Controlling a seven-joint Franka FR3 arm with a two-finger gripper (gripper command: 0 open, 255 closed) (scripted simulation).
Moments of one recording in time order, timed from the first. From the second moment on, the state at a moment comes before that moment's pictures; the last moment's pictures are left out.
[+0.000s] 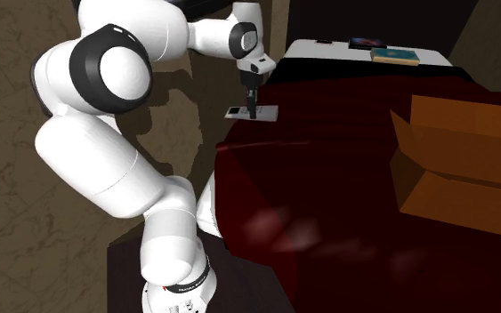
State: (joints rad) arm -0.25 -0.35 0.92 -2.08 0.22 1.89 1.10
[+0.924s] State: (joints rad) arm -0.27 -0.35 0.88 -1.90 0.20 1.70 1.10
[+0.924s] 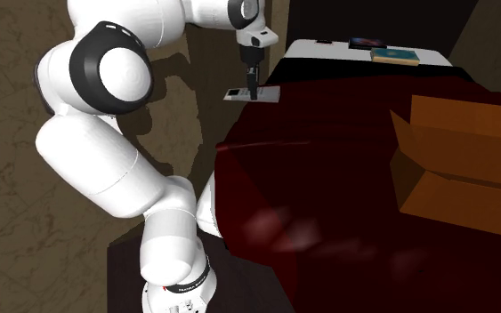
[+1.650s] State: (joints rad) arm -0.29 -0.31 0.89 -1.72 0.17 1.55 1.12
